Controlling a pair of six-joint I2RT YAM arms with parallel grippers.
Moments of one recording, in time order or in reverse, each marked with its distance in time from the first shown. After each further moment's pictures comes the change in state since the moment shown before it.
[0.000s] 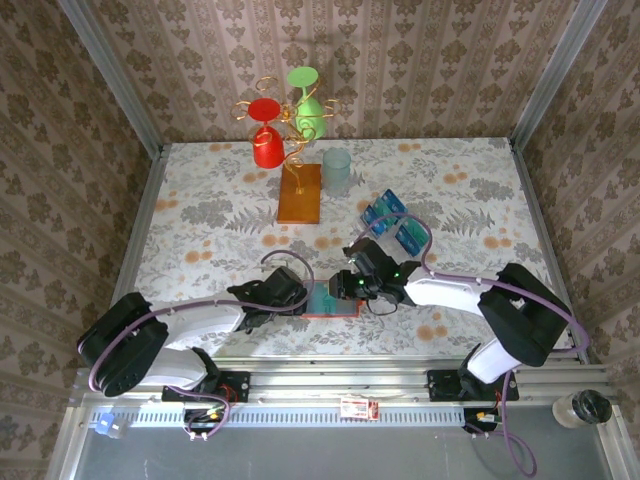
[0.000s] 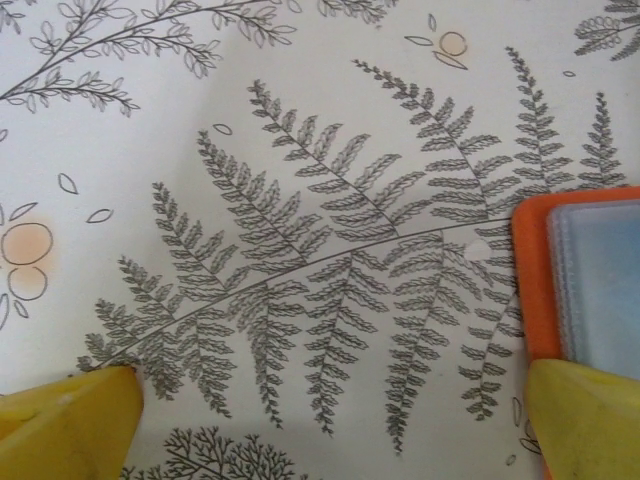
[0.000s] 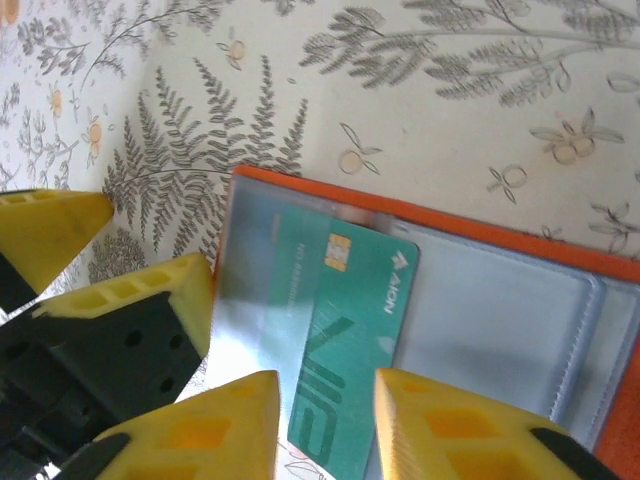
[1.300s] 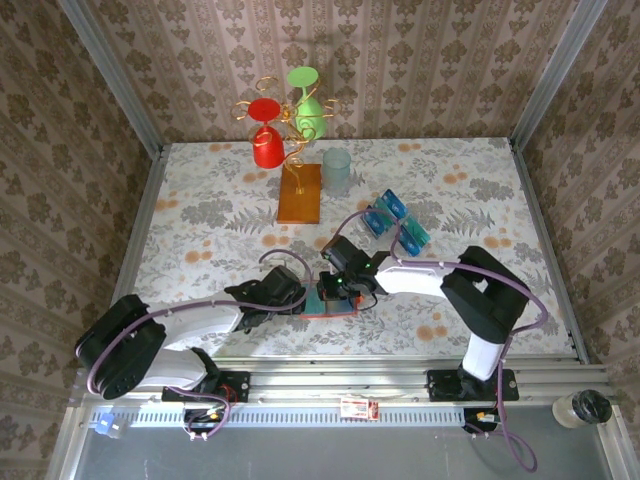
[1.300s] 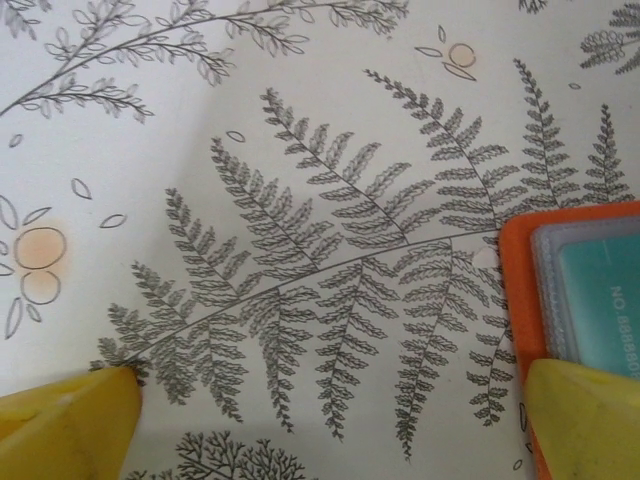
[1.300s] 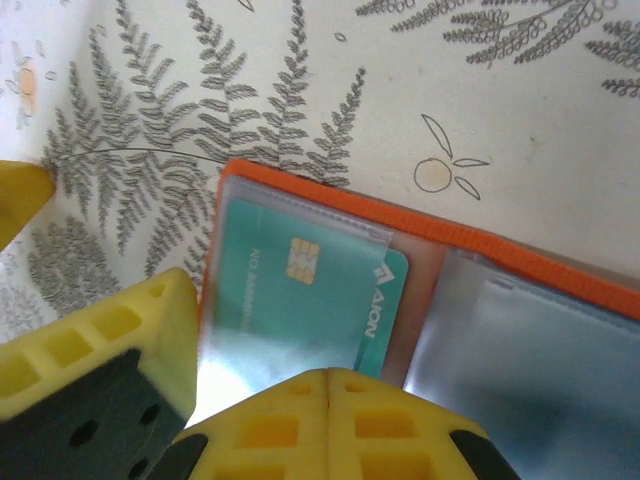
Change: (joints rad) left arm 0.022 -0.022 -0.008 0.003 0.011 0.008; right arm 0.055 0.207 0.196 -0.111 -0.004 -0.045
